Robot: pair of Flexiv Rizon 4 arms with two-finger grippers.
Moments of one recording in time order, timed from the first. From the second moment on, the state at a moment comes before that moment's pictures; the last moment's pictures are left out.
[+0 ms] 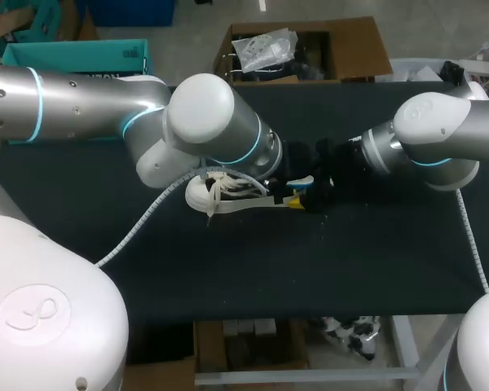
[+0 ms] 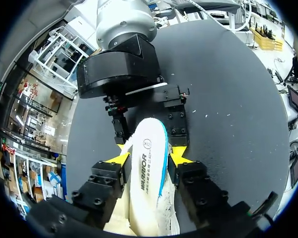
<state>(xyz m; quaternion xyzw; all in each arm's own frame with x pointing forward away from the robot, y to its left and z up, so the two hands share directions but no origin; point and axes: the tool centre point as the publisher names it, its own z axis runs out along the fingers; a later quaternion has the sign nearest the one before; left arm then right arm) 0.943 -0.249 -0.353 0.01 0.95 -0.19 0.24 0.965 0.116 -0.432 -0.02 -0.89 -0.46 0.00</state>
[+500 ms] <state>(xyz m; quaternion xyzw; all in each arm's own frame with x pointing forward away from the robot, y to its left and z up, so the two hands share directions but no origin) 0.955 -0.253 -0.351 -0.01 0.95 -0.19 0.25 0.965 0.116 -0.432 -0.02 -0.89 -0.46 0.00</state>
